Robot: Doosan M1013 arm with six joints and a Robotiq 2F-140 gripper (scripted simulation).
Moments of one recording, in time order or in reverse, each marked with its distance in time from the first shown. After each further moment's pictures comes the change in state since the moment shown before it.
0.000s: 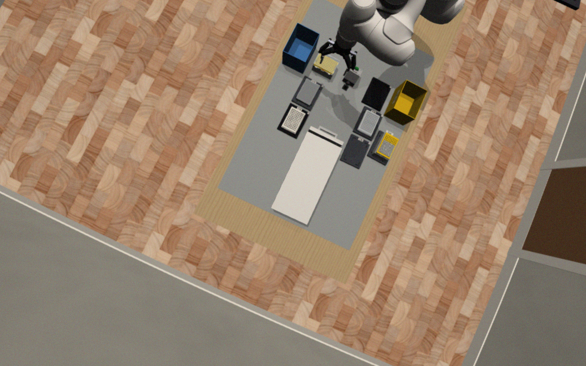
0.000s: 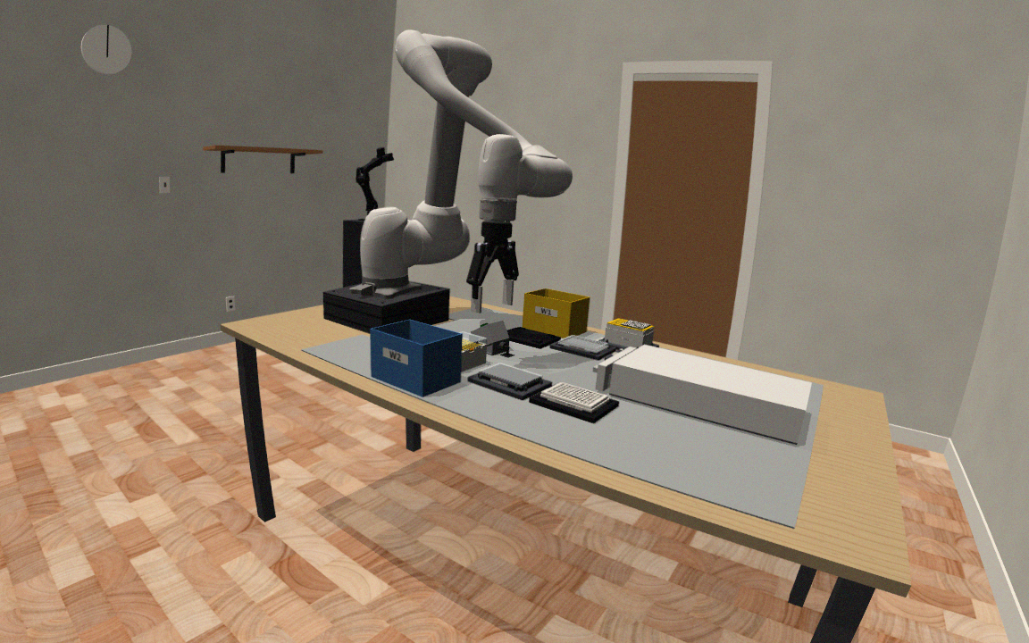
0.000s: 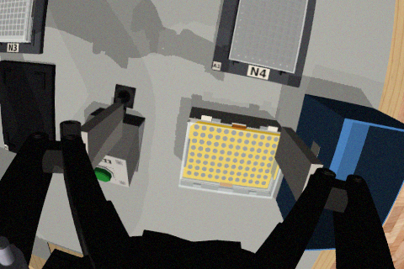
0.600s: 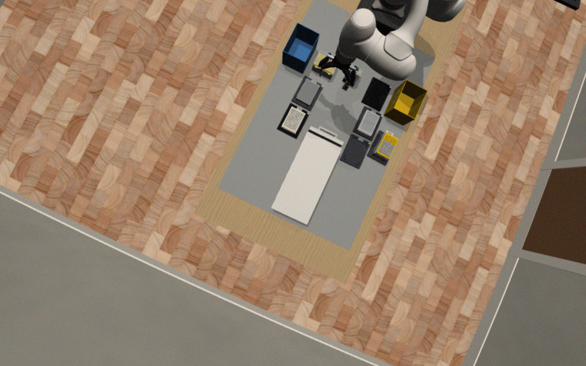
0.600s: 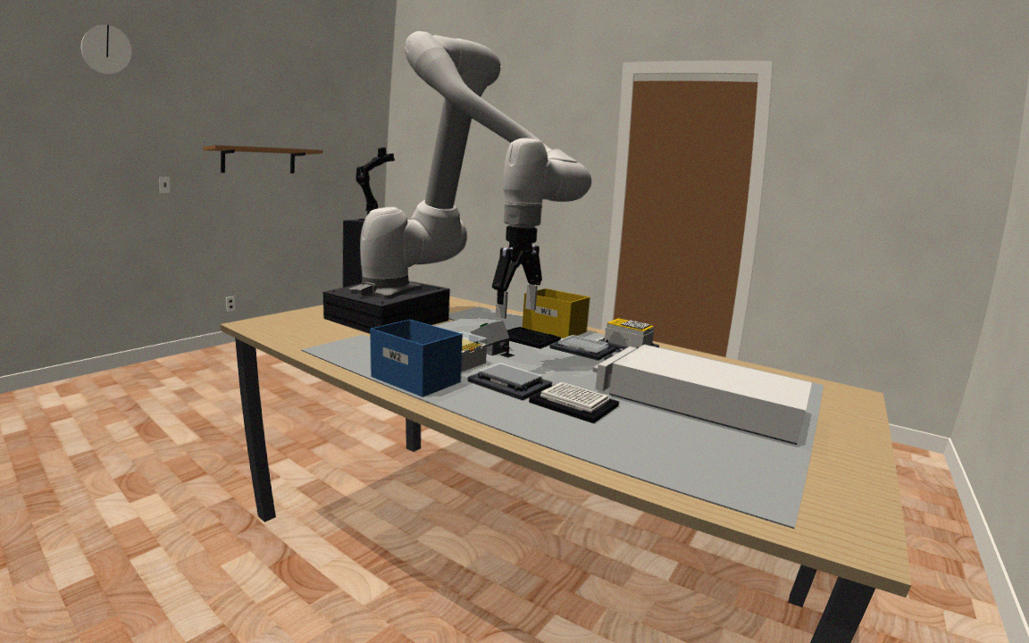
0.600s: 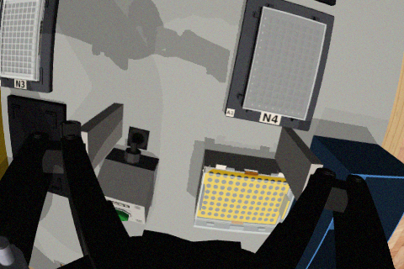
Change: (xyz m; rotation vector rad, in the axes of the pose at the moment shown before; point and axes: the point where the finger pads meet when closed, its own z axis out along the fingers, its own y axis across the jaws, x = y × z) arm 0.056 -0.026 0.007 0.000 0.000 0.000
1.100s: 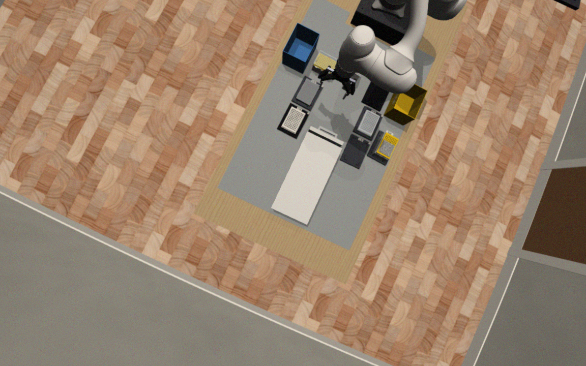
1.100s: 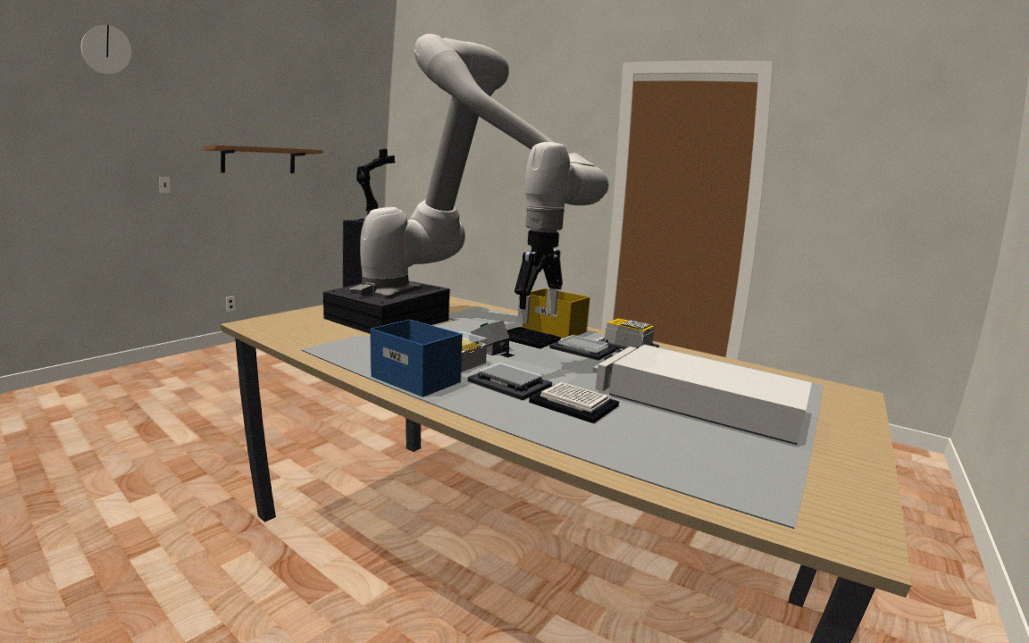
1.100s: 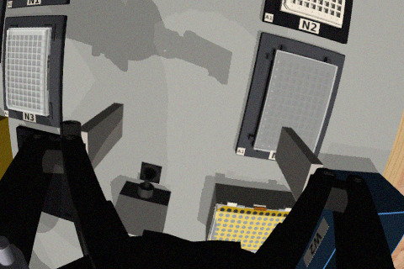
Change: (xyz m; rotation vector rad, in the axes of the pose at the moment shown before) arm 0.049 -0.023 0.006 0.000 0.000 0.000
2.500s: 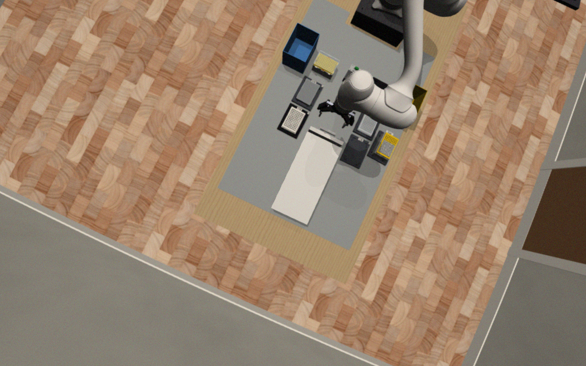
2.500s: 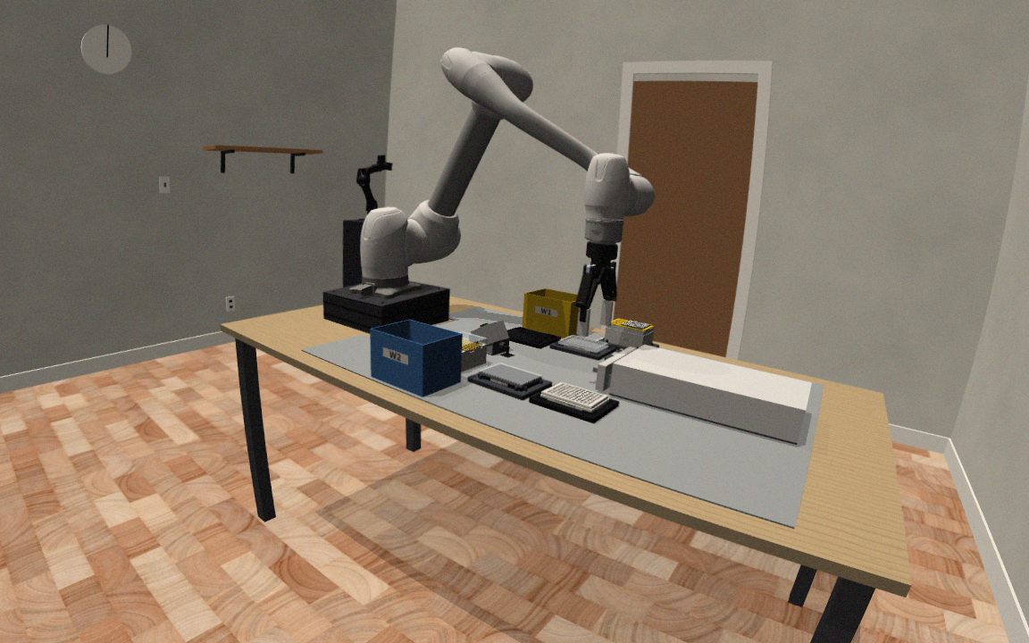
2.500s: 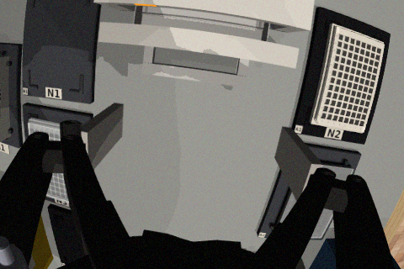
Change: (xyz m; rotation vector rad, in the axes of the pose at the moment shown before) arm 0.130 -0.060 0.016 0.000 0.000 0.000
